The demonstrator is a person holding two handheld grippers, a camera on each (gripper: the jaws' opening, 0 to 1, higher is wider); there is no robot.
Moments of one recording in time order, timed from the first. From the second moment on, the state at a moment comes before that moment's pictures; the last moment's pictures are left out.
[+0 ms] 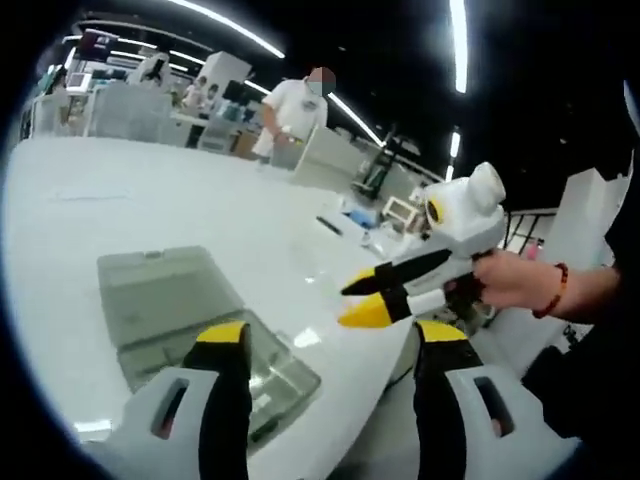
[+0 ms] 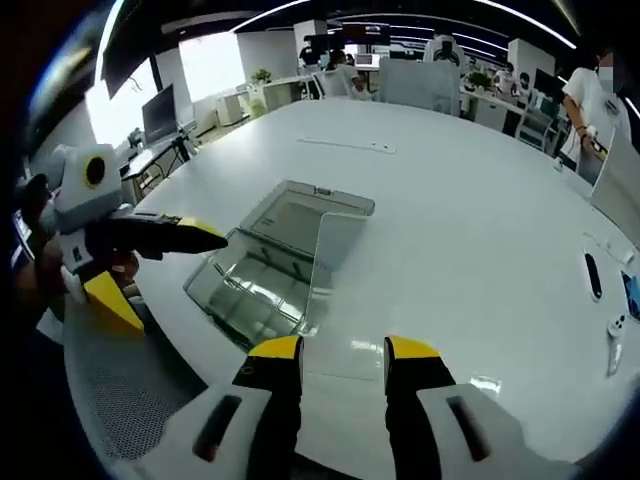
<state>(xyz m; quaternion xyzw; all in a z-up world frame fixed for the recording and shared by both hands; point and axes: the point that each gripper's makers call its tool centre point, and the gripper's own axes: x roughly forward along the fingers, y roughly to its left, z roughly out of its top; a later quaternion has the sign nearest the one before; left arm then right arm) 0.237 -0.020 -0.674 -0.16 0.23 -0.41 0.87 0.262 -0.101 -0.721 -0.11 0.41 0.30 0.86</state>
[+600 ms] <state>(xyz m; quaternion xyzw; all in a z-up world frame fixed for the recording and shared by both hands) 0.251 -0.014 -0.669 -0.20 0.21 -0.37 0.88 0.256 -0.083 -0.708 -0.12 0.38 0.33 0.85</state>
